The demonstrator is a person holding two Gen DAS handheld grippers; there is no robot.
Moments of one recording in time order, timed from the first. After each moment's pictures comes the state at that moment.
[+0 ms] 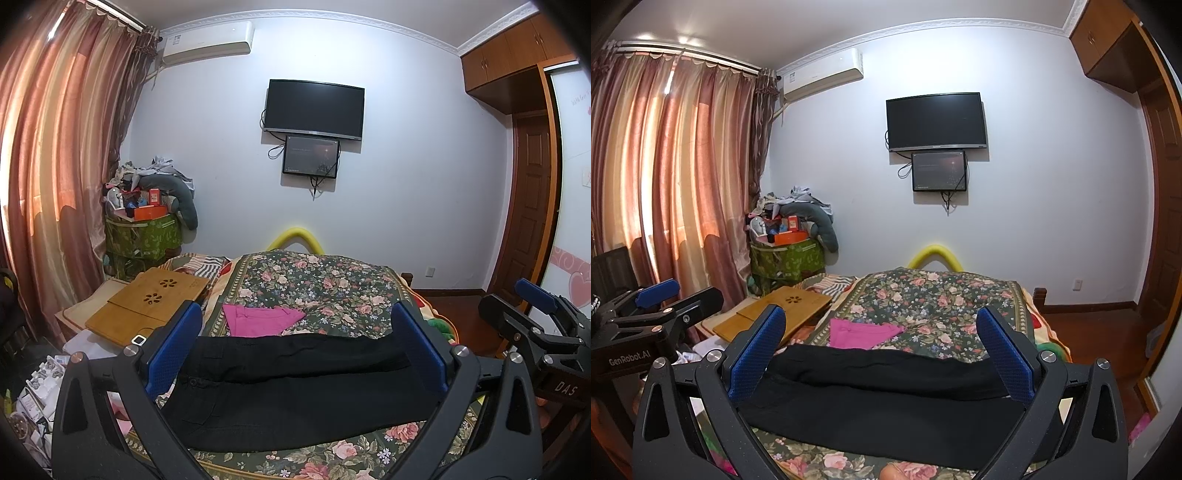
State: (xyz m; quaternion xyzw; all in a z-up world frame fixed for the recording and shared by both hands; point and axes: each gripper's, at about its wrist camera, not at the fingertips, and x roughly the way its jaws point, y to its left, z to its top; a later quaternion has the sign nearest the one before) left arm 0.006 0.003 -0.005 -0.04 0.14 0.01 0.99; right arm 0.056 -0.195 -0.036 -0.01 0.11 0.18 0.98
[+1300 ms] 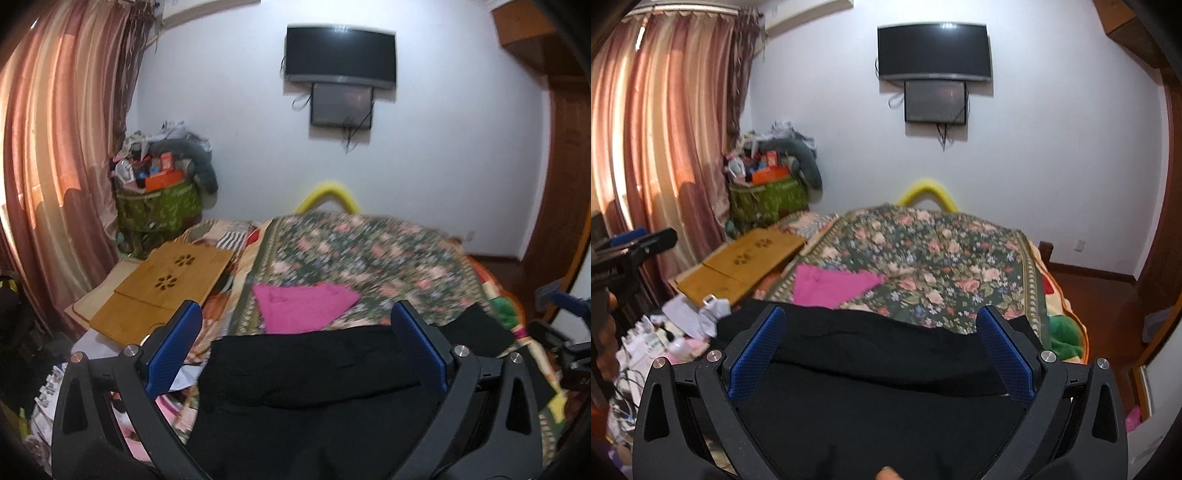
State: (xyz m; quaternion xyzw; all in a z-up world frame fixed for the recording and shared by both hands) left arm 0.194 0.075 -0.059 -0.02 0.25 0.06 0.97; right arm 0.202 -0.192 -0.106 -0.04 0.25 0.17 0.95
